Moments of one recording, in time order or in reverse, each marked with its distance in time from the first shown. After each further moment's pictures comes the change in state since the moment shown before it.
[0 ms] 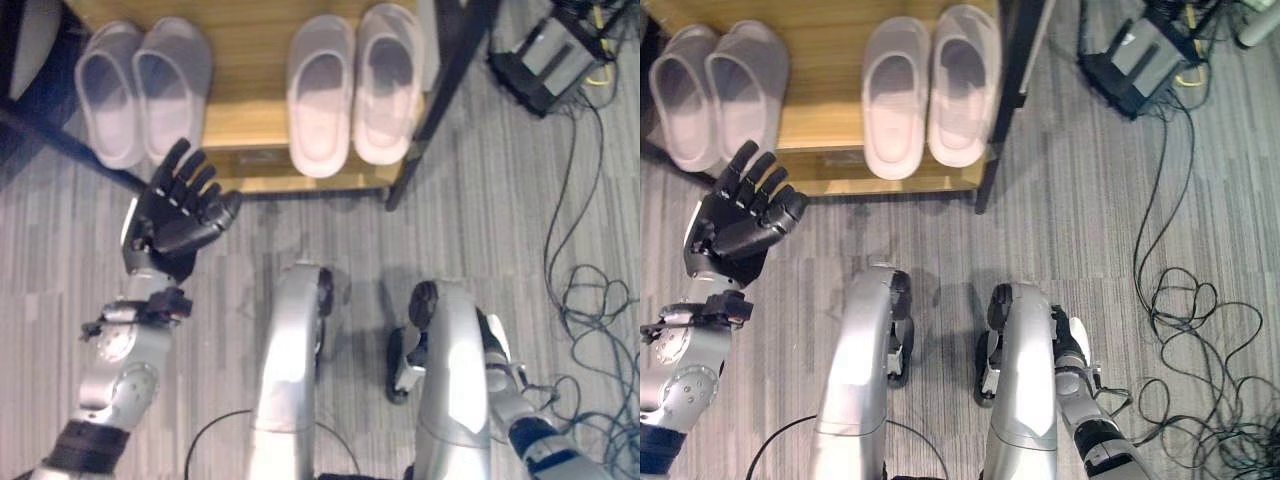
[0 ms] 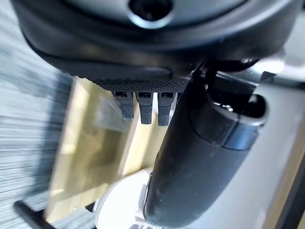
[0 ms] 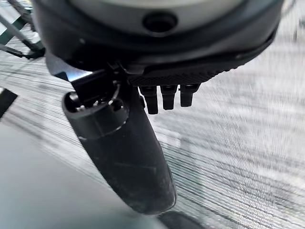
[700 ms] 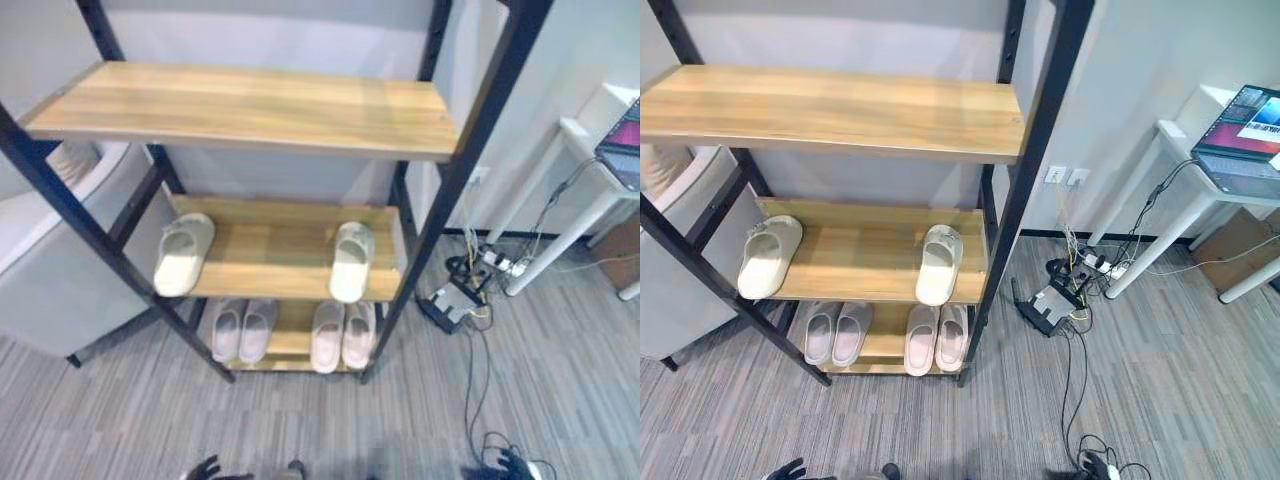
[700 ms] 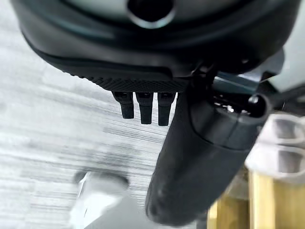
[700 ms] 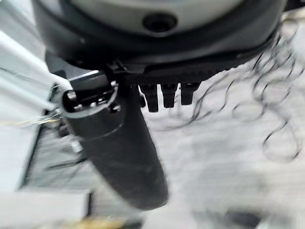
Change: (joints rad) left arm 0.083 -0.499 -0.015 1.384 0.809 0.085 0.119; right arm 0.422 0.162 -0.146 0.109 0.131 -0.033 0.131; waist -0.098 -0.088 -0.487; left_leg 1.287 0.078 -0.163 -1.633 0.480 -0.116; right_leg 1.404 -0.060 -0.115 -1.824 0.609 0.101
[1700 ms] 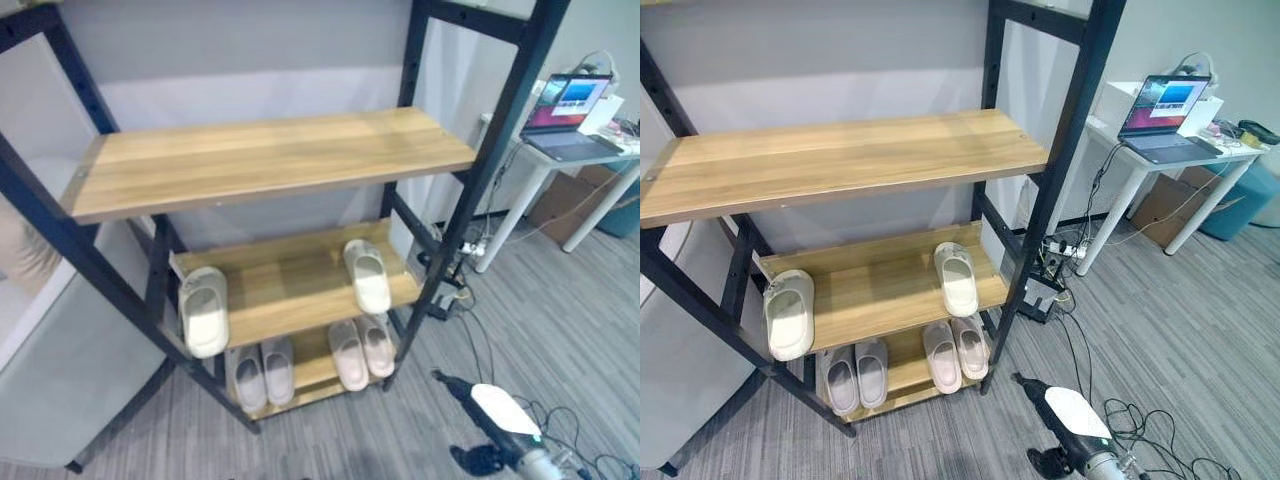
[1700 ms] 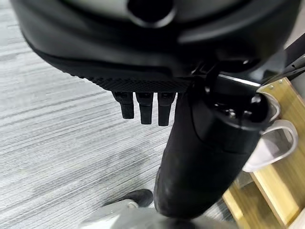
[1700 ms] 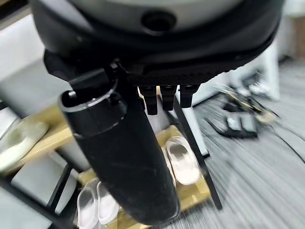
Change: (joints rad) left arm 0.119 -0.051 -0.020 -0.035 0.369 -0.012 0.073; right arm 0.445 -0.563 0.084 -1.123 -0.796 -0.159 0.059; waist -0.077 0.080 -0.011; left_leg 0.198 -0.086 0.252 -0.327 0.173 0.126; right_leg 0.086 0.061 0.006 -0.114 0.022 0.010
